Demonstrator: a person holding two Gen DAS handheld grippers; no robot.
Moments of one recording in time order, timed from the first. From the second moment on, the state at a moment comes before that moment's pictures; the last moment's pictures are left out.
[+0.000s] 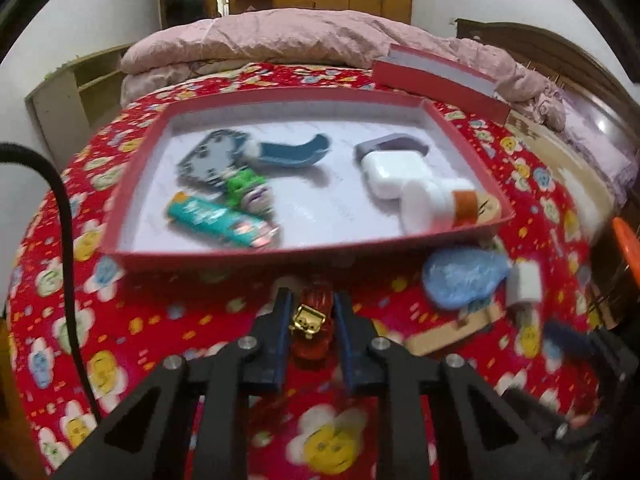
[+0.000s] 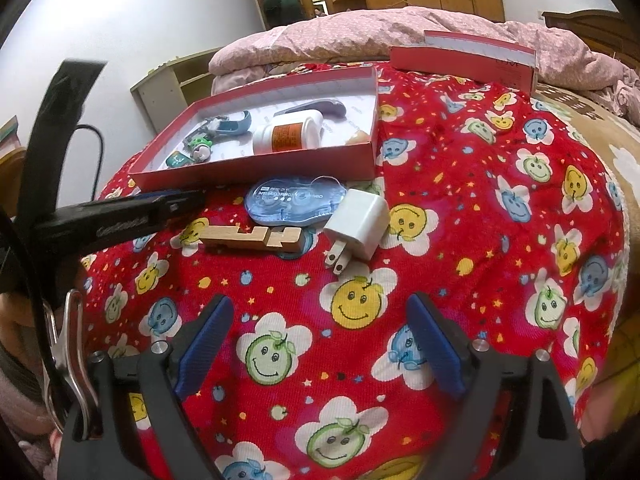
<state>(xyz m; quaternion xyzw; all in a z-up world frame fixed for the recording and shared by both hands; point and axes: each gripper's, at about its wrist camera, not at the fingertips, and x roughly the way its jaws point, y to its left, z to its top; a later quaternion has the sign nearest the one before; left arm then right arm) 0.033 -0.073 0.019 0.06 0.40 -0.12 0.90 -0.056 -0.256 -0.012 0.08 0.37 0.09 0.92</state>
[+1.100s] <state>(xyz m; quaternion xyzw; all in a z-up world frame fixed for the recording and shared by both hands) 0.004 -0.024 0.011 0.03 0.39 -0.12 0.91 -0.030 -0.260 0.006 0.07 0.37 0.04 0.92</state>
